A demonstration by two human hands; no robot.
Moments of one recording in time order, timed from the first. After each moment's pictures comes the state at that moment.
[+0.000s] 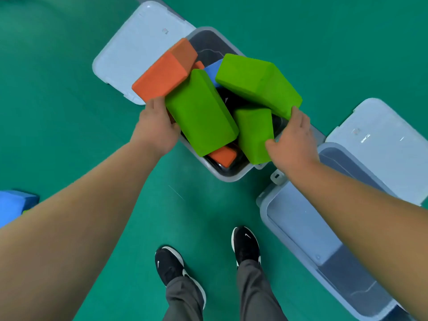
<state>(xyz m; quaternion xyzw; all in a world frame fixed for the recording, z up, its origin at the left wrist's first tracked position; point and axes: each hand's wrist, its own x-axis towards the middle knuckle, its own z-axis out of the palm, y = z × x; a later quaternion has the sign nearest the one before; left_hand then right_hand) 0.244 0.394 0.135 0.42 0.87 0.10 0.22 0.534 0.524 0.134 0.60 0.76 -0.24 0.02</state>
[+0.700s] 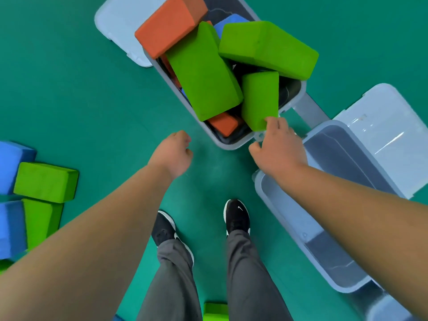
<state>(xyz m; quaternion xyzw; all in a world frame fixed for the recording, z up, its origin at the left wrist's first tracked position) 0.348 0.287 0.096 0.35 0.86 0.06 0.37 0.559 0.448 0.137 0.47 0.85 -0.19 0.16</state>
